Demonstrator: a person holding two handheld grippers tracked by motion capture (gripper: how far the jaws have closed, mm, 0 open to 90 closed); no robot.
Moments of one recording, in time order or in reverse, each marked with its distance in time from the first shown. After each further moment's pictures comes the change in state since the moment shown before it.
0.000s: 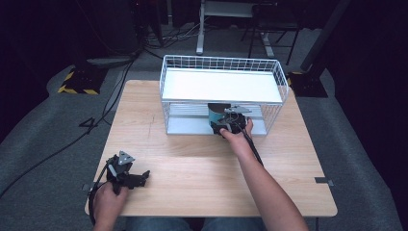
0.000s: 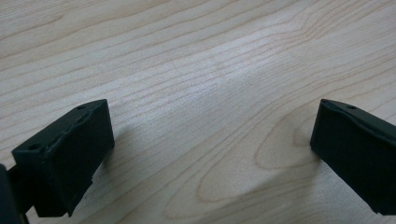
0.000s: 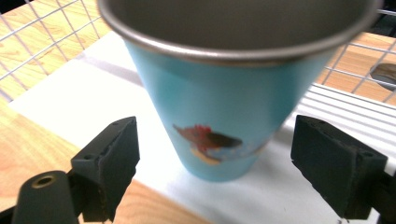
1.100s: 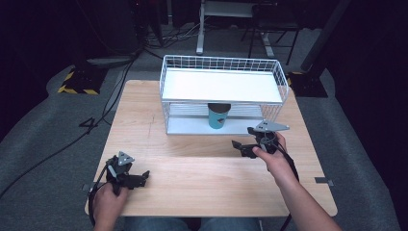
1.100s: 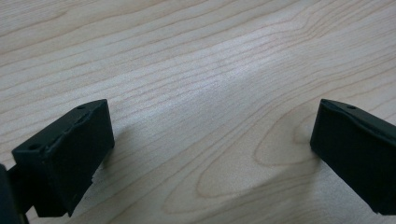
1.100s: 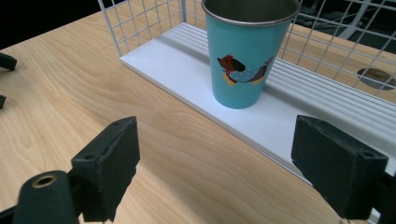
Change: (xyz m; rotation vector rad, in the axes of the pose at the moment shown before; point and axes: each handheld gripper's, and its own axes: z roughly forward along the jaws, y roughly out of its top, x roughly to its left) left arm -0.001 -0.001 -0.001 0.001 0.009 -0.010; right arm -0.021 -0.029 -0.124 -0.036 0.188 -0.115
